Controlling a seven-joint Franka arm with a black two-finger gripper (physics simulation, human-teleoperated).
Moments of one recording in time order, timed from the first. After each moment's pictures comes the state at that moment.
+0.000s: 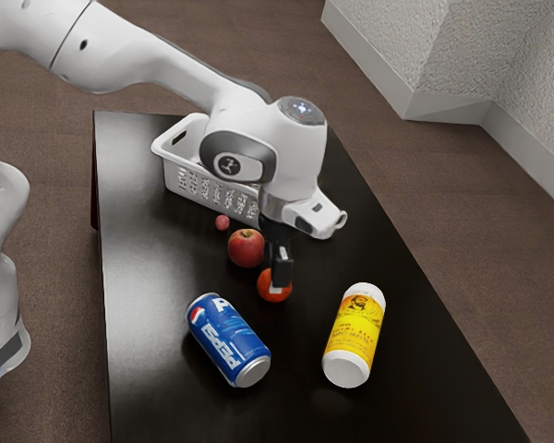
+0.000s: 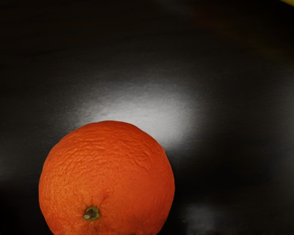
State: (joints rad) arm -0.34 -0.23 0.03 -2.23 0.07 2.09 -0.22
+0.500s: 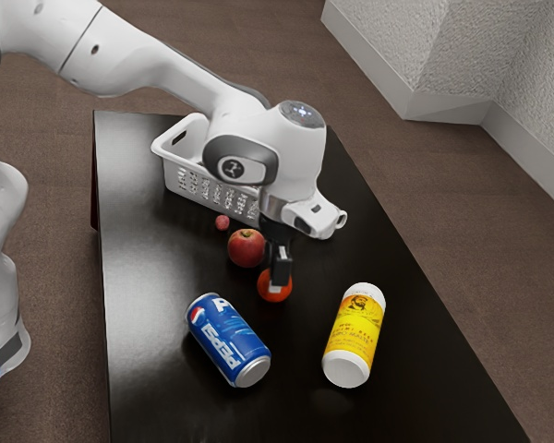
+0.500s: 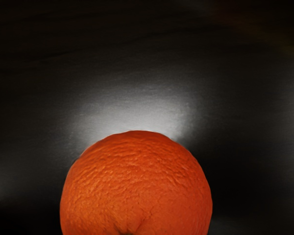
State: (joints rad) arm -0.29 -0.20 0.03 -2.25 0.06 2.13 -0.14
